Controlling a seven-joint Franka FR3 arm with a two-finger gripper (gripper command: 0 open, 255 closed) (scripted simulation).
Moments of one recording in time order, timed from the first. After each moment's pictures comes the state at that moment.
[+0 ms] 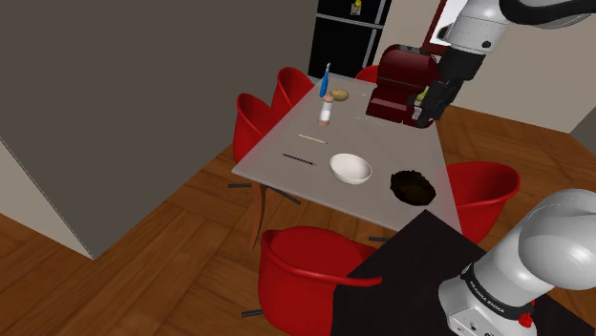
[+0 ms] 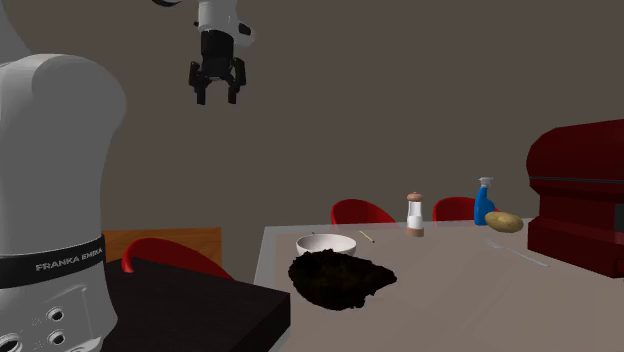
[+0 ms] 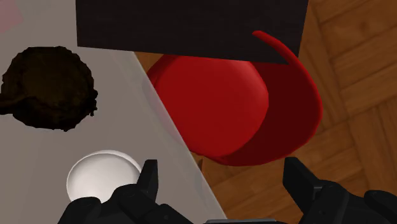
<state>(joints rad) -0.02 -0.76 -0.02 -2.42 0.04 1.66 -0.13</state>
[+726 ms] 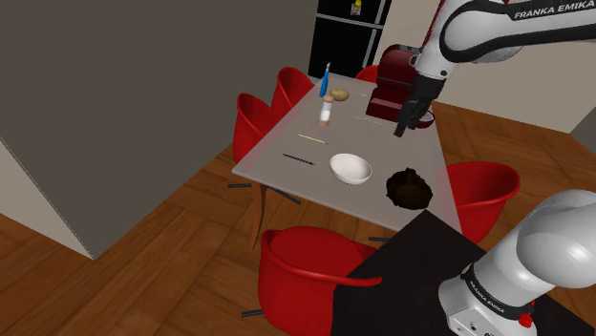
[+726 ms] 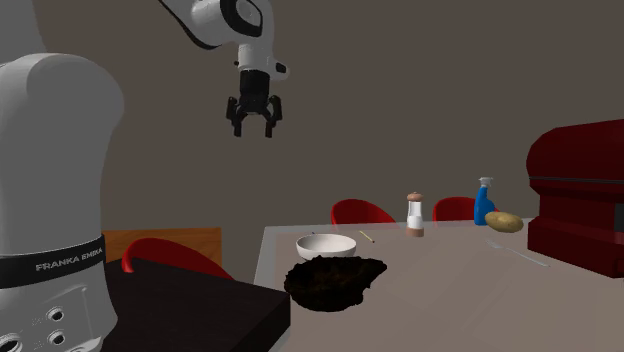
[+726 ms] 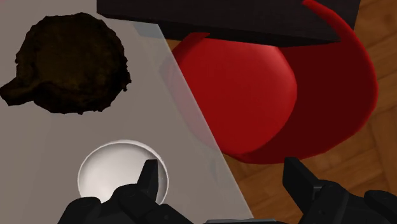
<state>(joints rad) -0.06 -0.51 -0.12 -2.44 -0.01 1.91 -0.26</state>
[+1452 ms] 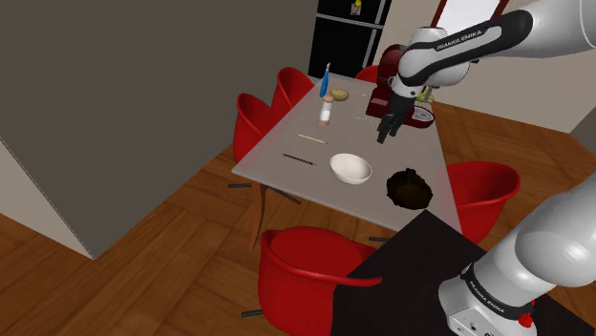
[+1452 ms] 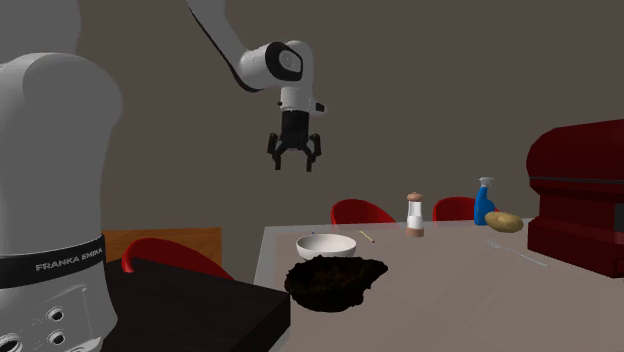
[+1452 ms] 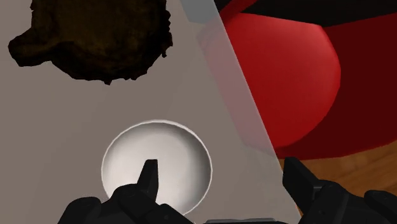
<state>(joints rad) -0.08 -0.12 -0.23 -2.30 0.01 2.15 -0.43</state>
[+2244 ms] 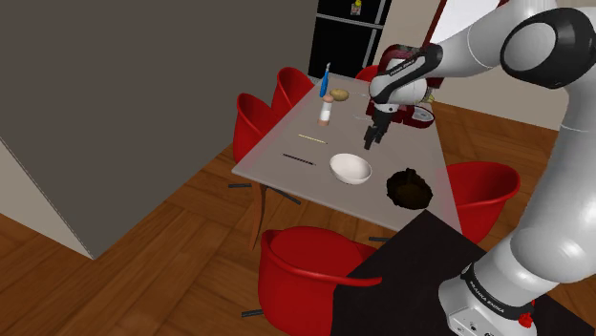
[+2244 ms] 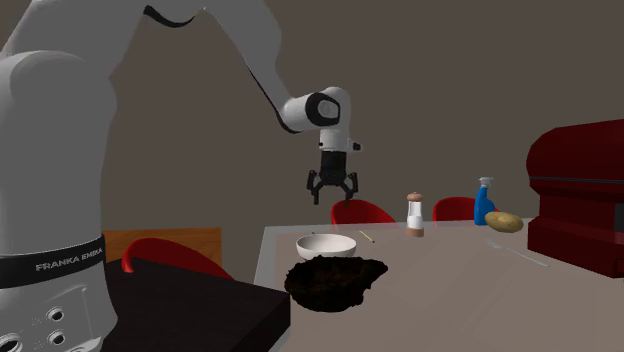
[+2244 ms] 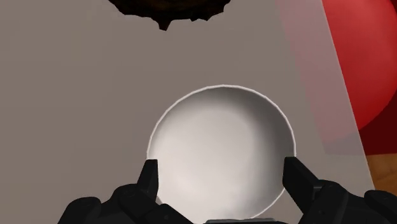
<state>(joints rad) -0.16 0.36 -0.26 -1.99 0.14 2.27 -0.63</state>
